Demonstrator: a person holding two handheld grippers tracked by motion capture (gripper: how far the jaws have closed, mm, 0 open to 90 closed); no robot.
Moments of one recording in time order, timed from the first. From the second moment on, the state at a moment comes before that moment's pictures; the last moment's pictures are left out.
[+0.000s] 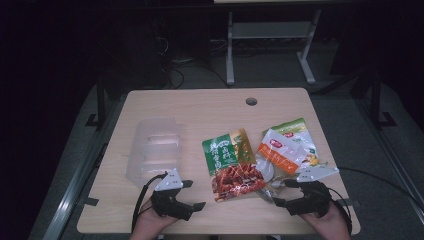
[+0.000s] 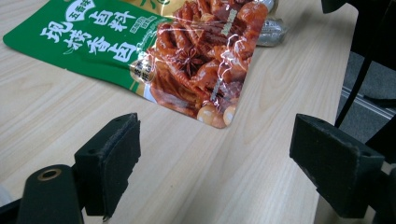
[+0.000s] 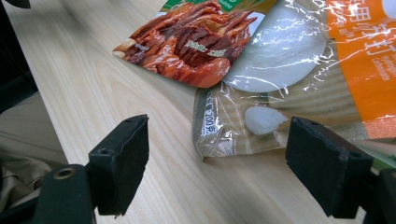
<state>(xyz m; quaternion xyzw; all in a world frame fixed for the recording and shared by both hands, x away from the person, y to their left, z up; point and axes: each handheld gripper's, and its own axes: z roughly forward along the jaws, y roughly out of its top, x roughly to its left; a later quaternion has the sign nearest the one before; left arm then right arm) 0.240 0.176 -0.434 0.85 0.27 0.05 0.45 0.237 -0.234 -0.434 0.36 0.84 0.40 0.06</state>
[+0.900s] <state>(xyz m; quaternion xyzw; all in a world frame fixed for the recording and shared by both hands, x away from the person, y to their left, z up) 0.244 0.177 -0.432 0.85 0.26 0.06 0.45 0.296 -0.190 -0.397 0.34 0.86 0.39 0.04</state>
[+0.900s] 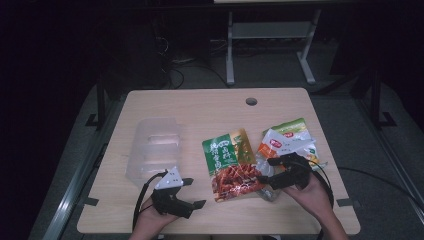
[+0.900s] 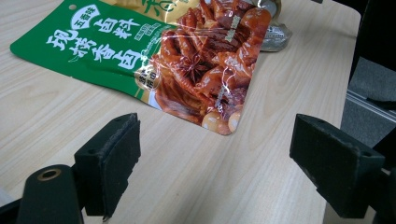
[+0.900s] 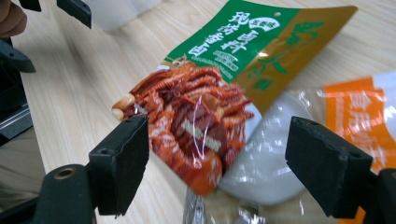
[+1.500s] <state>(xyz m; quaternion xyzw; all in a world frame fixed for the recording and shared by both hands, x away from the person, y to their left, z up) 0.244 0.175 -0.430 0.84 0.26 0.06 0.46 0.364 -0.156 -0.375 0.32 0.88 0.35 0.03</state>
